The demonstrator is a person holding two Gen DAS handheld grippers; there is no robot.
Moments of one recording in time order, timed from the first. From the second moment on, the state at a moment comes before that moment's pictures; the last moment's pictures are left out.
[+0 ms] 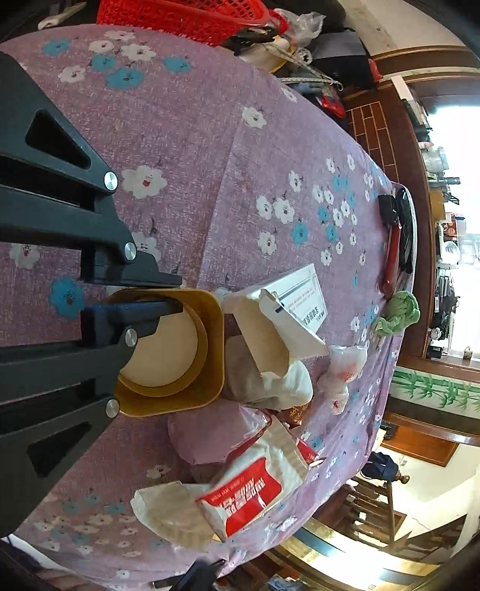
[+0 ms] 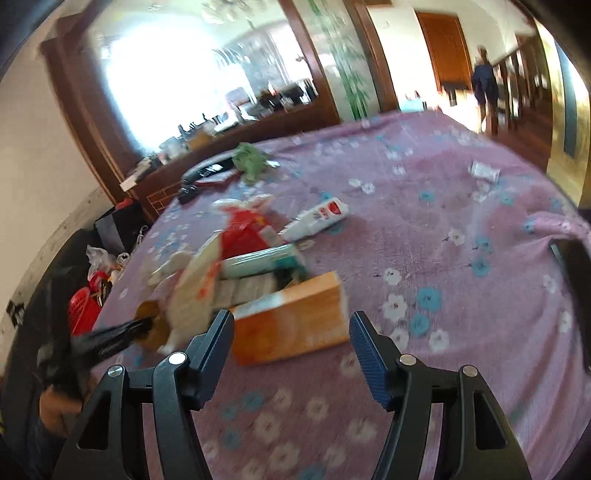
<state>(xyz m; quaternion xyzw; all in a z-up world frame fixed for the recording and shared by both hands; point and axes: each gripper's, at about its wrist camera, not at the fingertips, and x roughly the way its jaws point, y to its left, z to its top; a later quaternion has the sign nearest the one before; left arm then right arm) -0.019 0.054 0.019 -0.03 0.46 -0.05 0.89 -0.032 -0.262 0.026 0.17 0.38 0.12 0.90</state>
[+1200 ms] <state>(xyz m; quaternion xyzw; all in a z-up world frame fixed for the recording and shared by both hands) -0.064 0.093 0.030 -0.06 0.44 -0.05 0.89 -0.067 -0.256 0.028 0.11 0.40 0.23 0.88</state>
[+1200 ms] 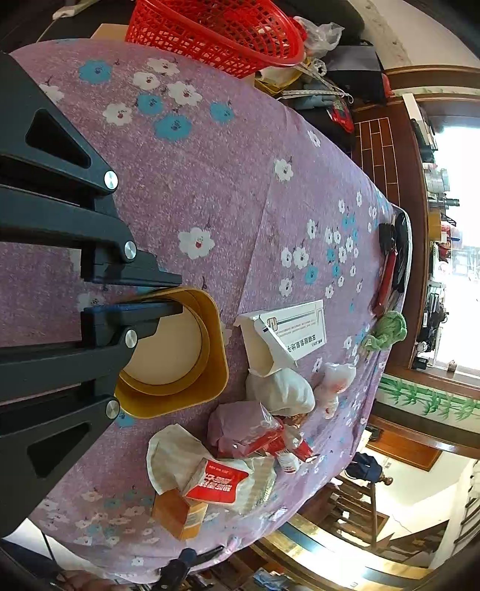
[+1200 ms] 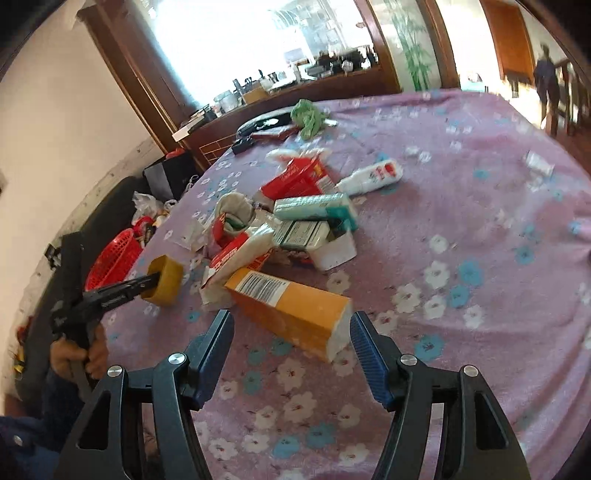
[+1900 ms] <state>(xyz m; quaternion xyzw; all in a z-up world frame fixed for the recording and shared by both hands) -0.081 0.084 0.036 -0.05 0.43 -0.06 0.90 -0.063 -0.171 -0.004 0.01 0.44 0.28 0.85</state>
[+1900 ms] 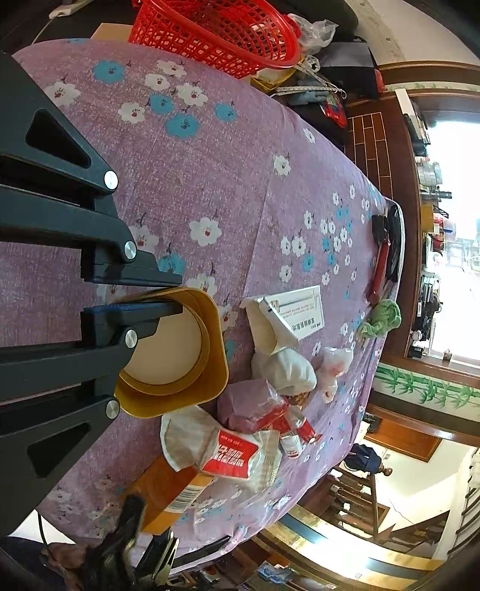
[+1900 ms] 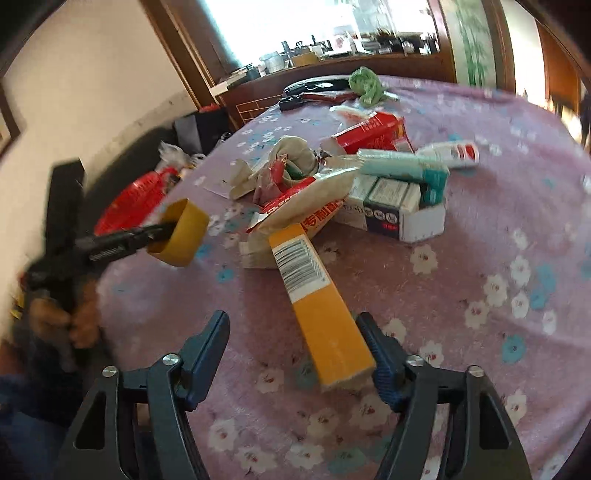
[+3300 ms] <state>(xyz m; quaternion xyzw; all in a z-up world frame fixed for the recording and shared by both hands) -0.122 0.254 0.095 -0.13 0.35 0.06 0.93 -0.037 0.025 0.072 0.04 0.43 0.39 0.81</state>
